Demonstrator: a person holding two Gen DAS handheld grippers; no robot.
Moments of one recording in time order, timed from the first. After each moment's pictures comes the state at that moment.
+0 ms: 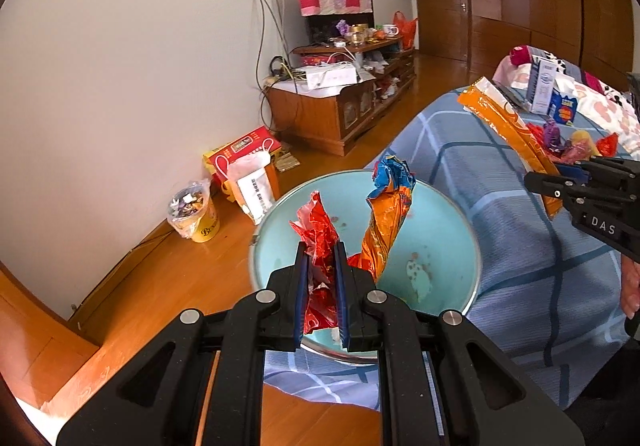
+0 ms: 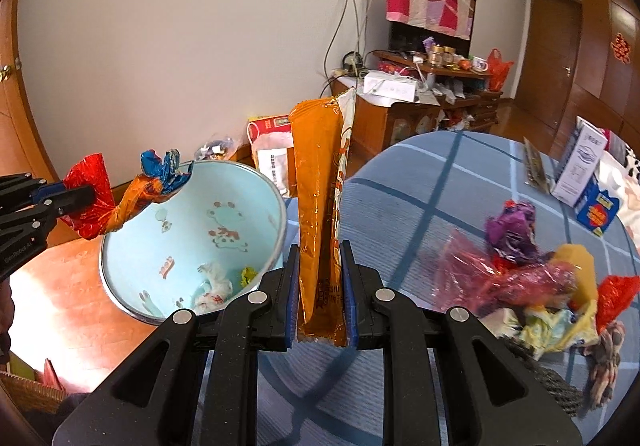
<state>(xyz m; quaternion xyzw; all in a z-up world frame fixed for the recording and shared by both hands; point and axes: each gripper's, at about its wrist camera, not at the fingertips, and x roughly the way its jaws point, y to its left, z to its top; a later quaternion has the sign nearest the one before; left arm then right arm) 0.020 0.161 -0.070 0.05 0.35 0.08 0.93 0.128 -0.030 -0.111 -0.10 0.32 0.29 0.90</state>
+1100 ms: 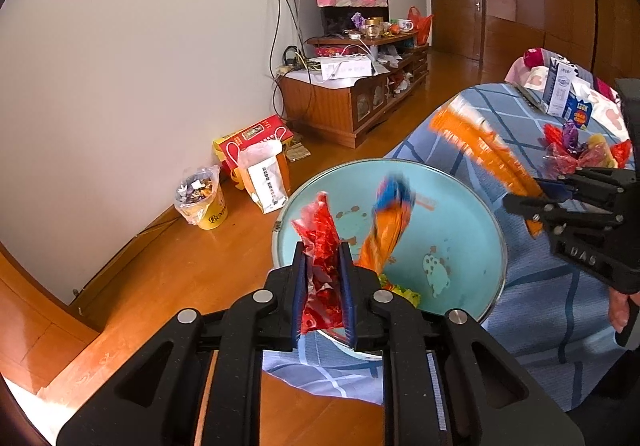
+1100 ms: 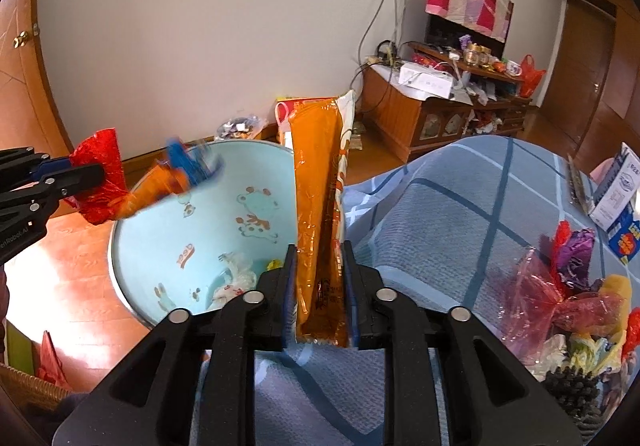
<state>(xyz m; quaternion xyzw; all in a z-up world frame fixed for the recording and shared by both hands) 0.025 0.176 -0.079 0.03 0.36 0.10 0.93 0.131 0.024 -0.126 -0.14 0.34 0.33 0.87</state>
